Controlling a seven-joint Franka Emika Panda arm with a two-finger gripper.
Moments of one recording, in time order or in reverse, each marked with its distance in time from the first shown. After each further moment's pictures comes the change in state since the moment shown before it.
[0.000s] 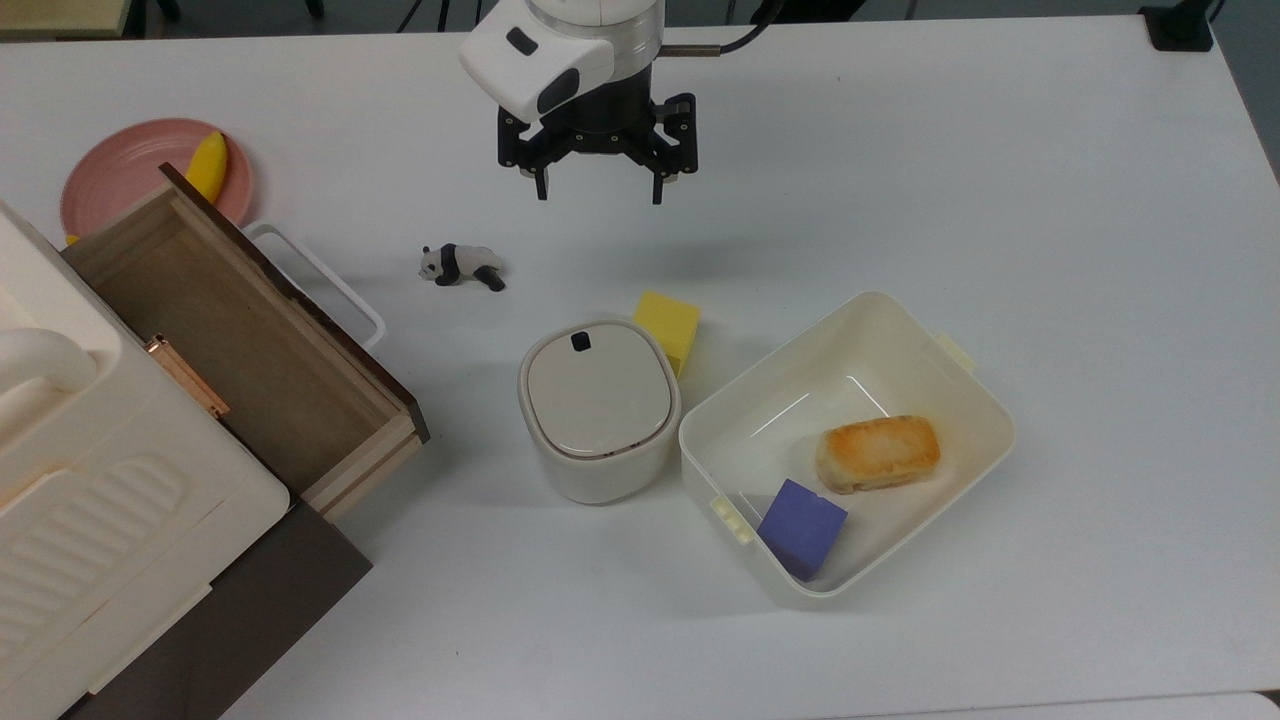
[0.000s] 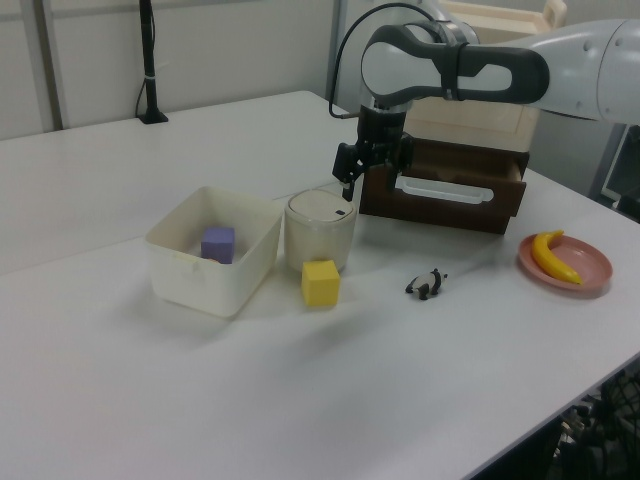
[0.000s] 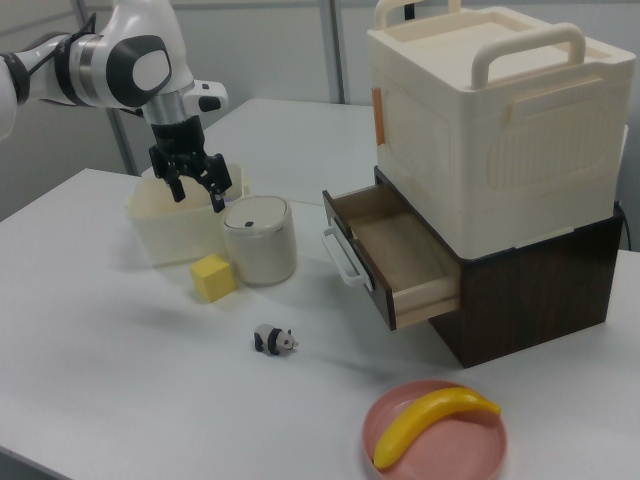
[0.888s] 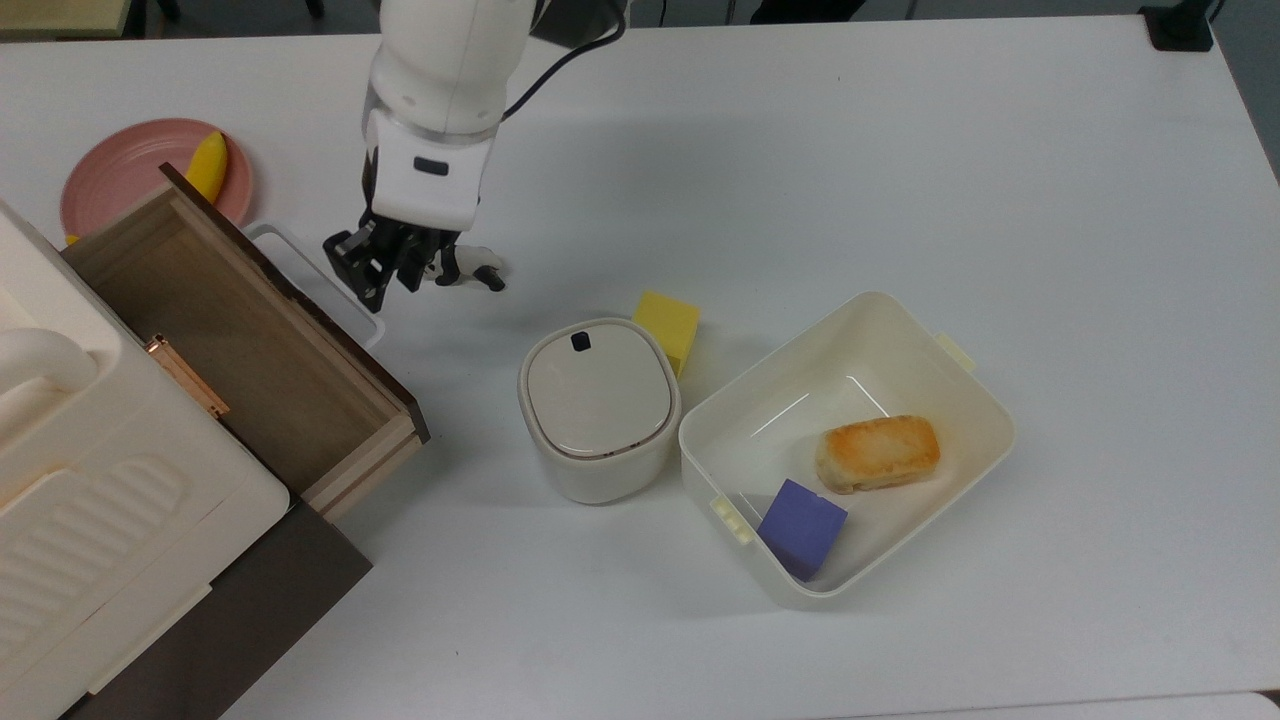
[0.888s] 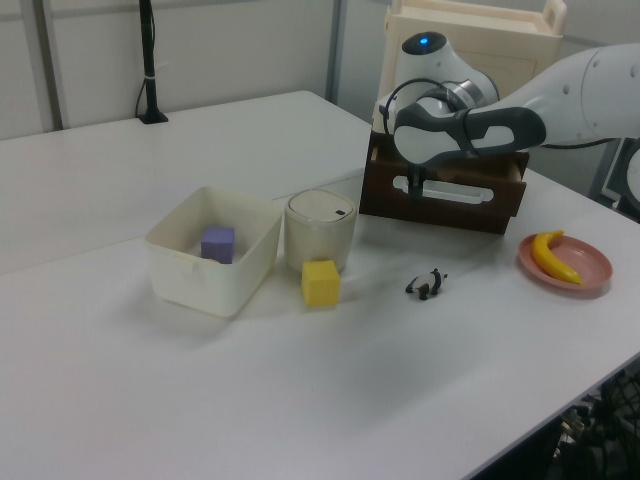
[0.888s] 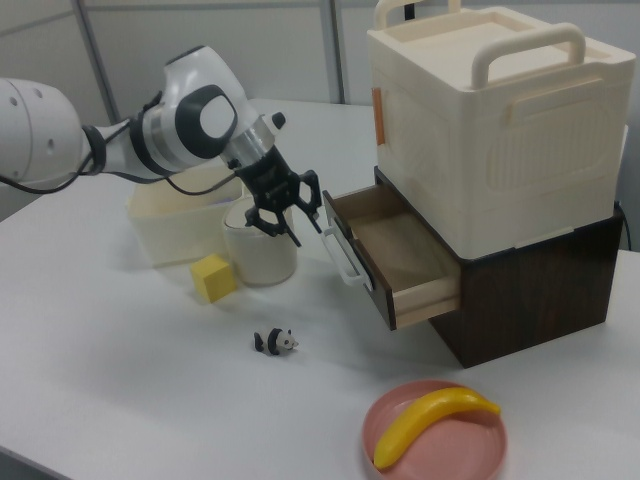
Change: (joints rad) arm -0.162 0.077 -0.002 -0.111 -0.410 0.341 -0.829
